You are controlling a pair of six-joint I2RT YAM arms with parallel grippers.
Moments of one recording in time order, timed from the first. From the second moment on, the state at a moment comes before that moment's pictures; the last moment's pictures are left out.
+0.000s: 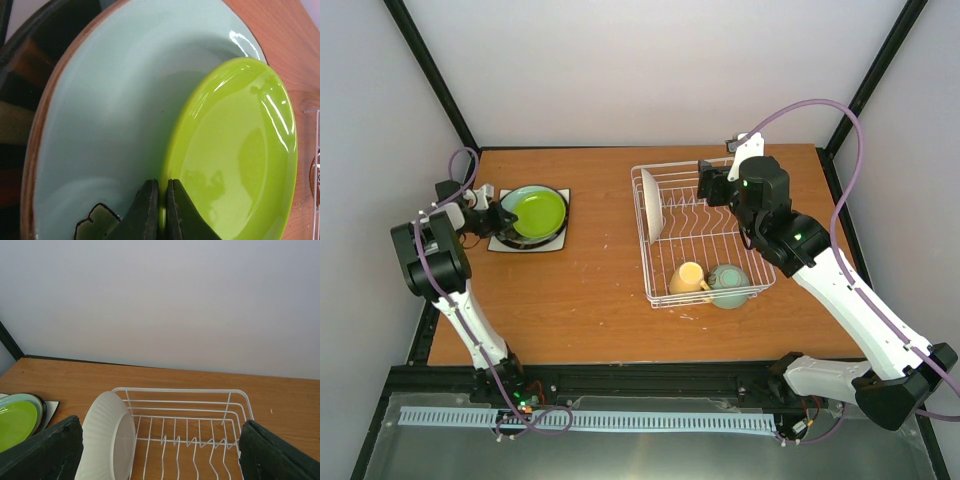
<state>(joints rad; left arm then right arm) 0.41 2.01 1.30 -0.43 0.71 -0.06 0.62 1.17 1.32 -0.42 0.38 0.19</state>
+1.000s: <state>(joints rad) 0.22 1.14 1.14 -0.39 0.87 -0.20 0.62 1.32 1.38 -0.41 -0.42 0.17</state>
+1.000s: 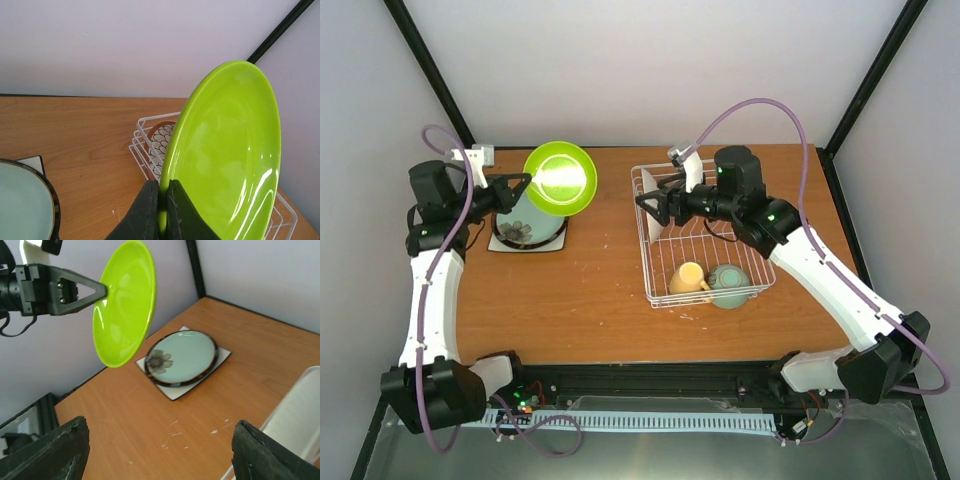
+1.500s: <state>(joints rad) 0.10 1.08 1.06 -0.36 0.86 -0.30 0.62 1.47 1.39 -0.31 -0.66 0.28</state>
